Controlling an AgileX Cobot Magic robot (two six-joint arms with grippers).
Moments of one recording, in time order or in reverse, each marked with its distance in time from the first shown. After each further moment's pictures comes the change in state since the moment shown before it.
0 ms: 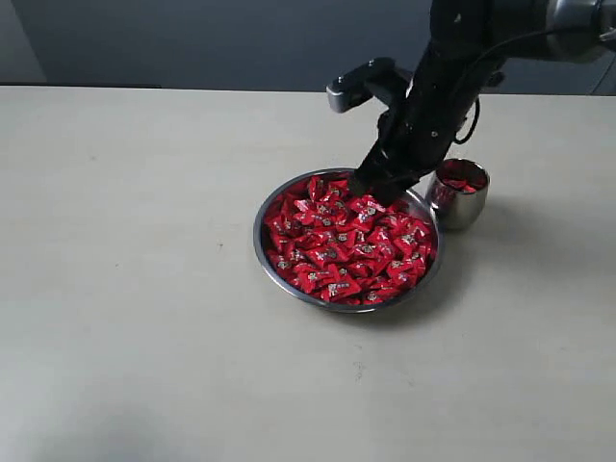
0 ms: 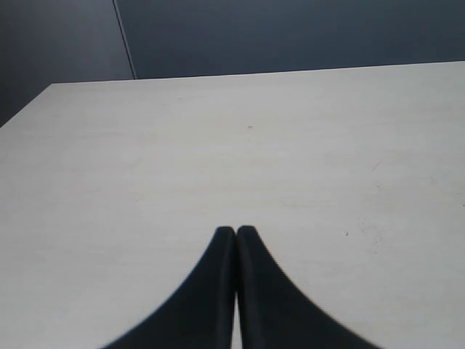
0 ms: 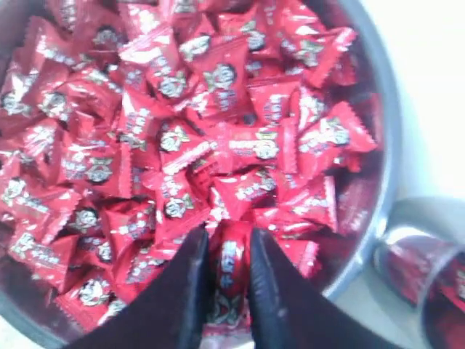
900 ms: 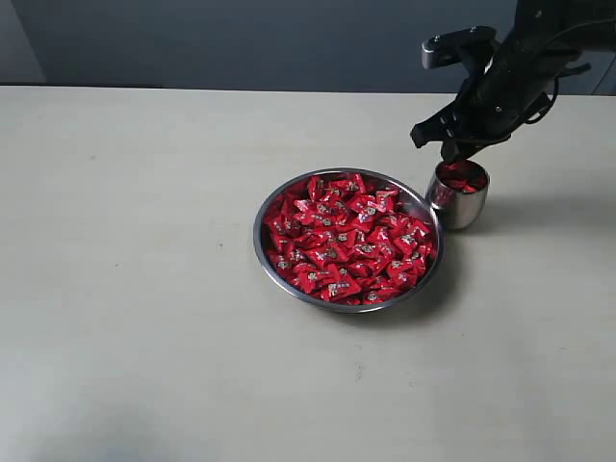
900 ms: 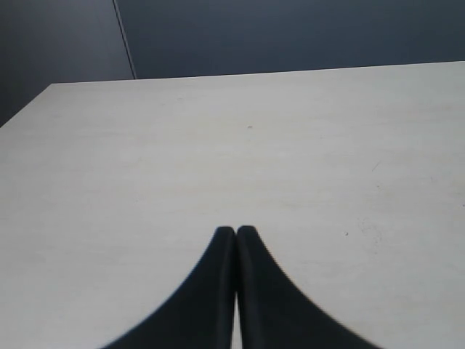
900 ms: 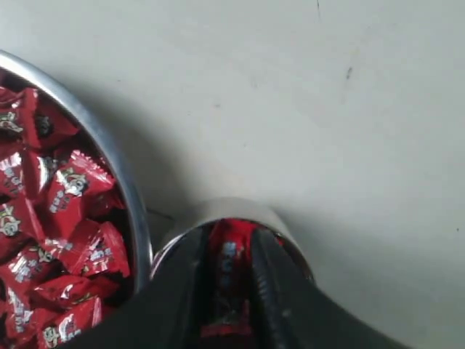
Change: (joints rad) left arm 0.000 0.000 0.000 0.000 0.000 0.000; right arm -0.218 0.039 0.000 -0.042 -0.182 0.171
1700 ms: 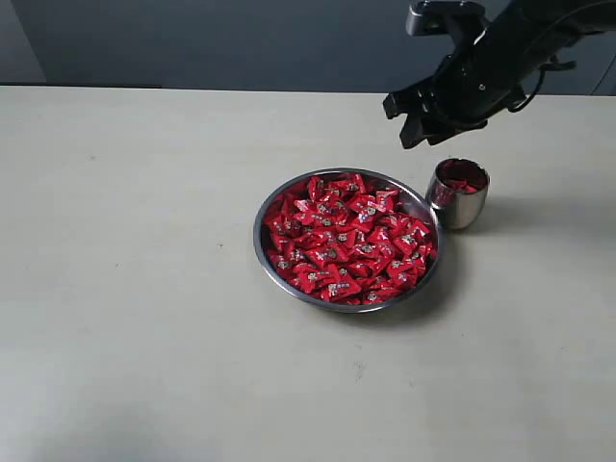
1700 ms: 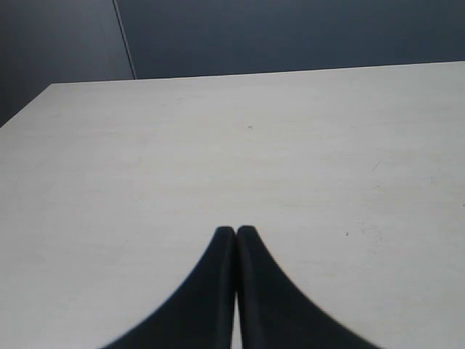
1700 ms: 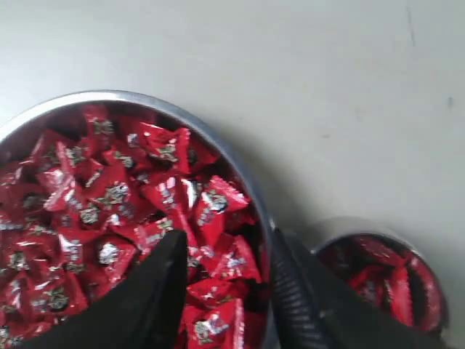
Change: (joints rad) left arm 0.000 0.000 0.000 0.000 0.000 0.000; right arm 0.035 -0.069 0.000 0.254 0.033 -0.080
